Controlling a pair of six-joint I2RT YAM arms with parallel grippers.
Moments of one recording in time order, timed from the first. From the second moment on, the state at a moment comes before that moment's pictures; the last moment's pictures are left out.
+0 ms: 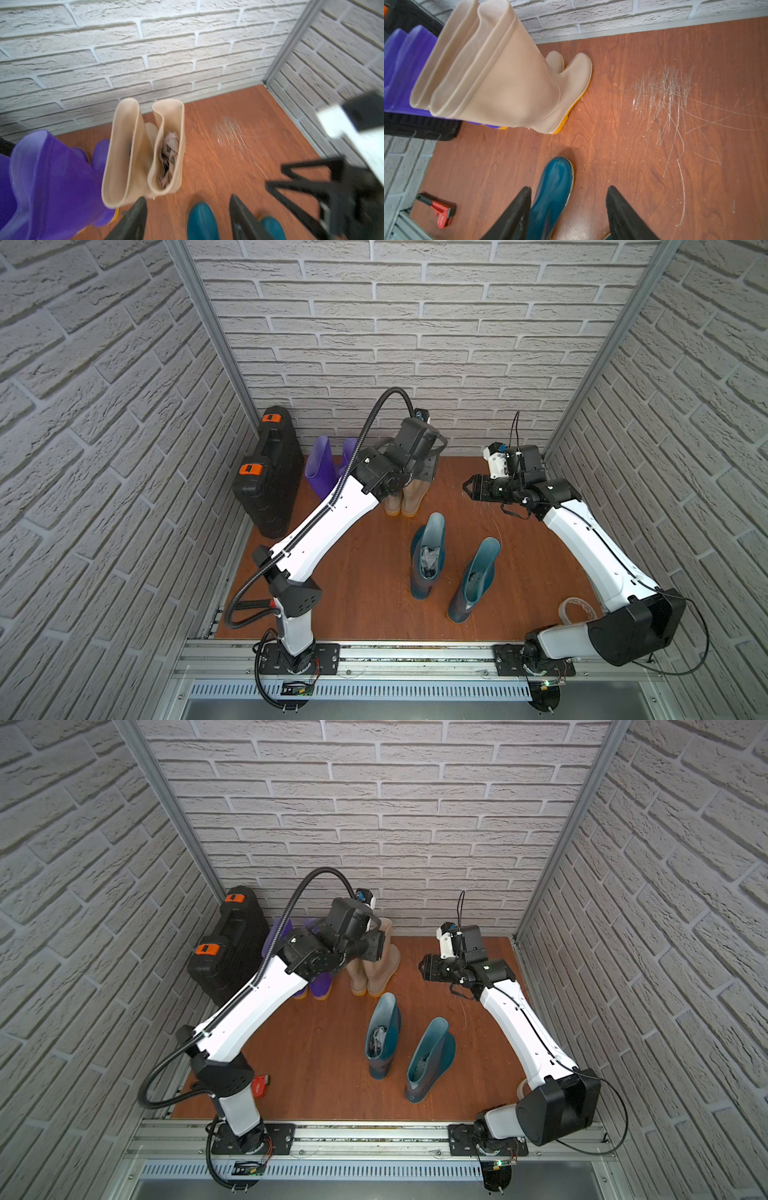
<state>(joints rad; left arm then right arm) -0.89 1.75 2.17 -1.04 -0.37 -0.33 0.22 1.39 1.40 -0.78 -0.17 0.32</state>
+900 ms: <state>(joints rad) -1.18 1.64 1.82 -1.18 -0.36 -0.55 0.21 1.27 1.31 -0.83 -0.13 0.32</state>
